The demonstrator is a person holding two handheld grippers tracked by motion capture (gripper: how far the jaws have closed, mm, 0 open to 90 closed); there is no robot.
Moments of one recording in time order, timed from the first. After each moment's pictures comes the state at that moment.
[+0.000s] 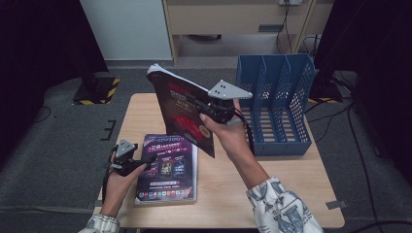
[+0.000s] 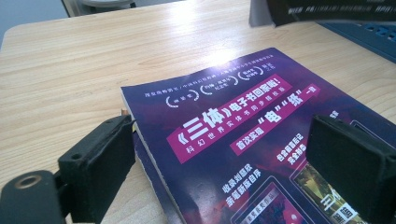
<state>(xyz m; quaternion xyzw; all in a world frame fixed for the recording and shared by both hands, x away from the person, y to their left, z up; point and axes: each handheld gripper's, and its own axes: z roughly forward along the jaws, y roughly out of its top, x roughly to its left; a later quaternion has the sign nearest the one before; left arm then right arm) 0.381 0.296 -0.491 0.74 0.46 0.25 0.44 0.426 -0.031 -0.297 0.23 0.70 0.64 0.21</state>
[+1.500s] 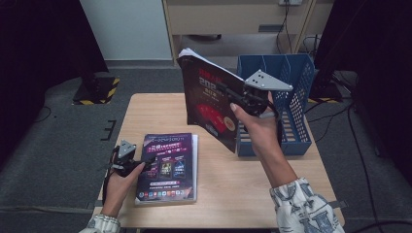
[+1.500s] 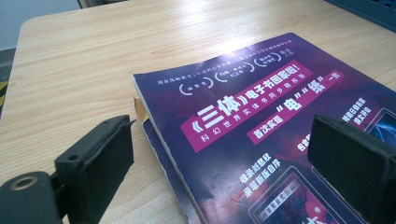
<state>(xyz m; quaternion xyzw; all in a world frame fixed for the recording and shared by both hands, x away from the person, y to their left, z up) 0.382 0.296 -0.498 0.74 0.47 0.26 0.41 0.424 -0.101 -0.270 0.27 0.67 0.65 0.24</state>
